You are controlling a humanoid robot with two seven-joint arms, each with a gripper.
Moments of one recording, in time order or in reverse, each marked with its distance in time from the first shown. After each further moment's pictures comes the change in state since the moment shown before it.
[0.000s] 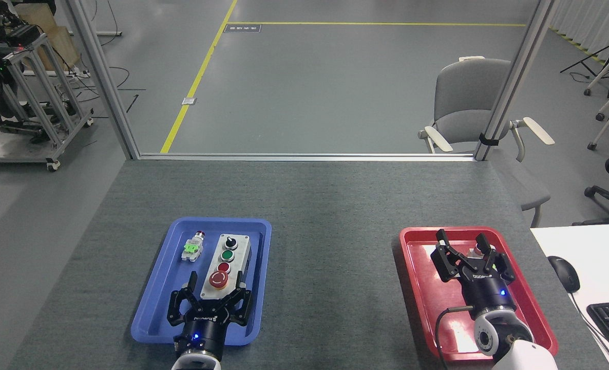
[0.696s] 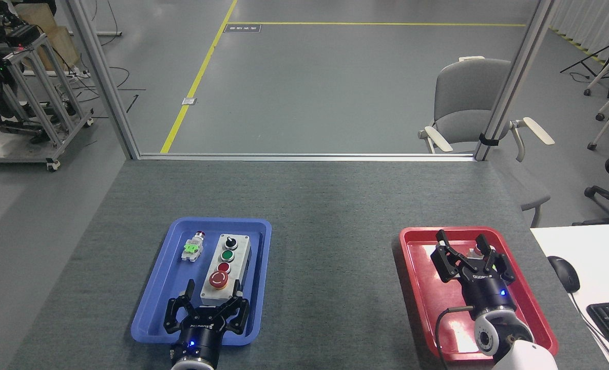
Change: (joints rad) left arm 0.018 0.020 0.000 0.013 0.007 -0.017 -0.009; right arm 0.000 0.002 -0.004 0.000 0.000 0.000 0.000
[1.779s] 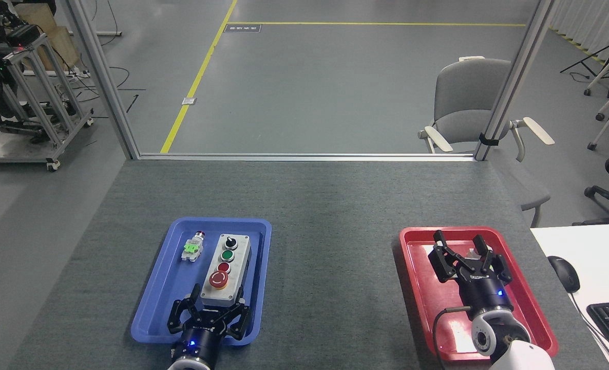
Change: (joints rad) left arm -0.050 0.020 0.000 0.127 -0.002 -0.098 0.002; right arm 0.000 0.010 0.000 0.000 0.000 0.000 0.001
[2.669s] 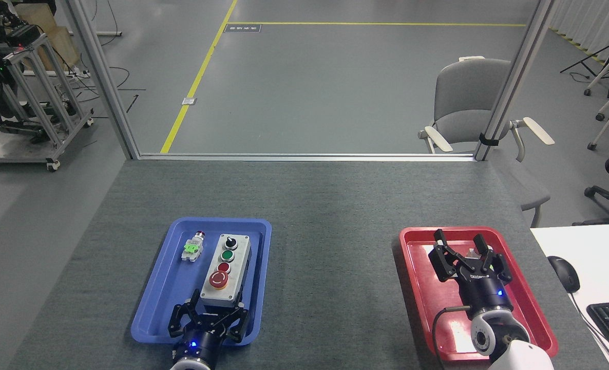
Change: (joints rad) left arm -0.038 -0.006 0.000 0.114 0.003 0.009 0.009; right arm -0.002 0.005 -0.003 0.001 0.000 0.000 0.000
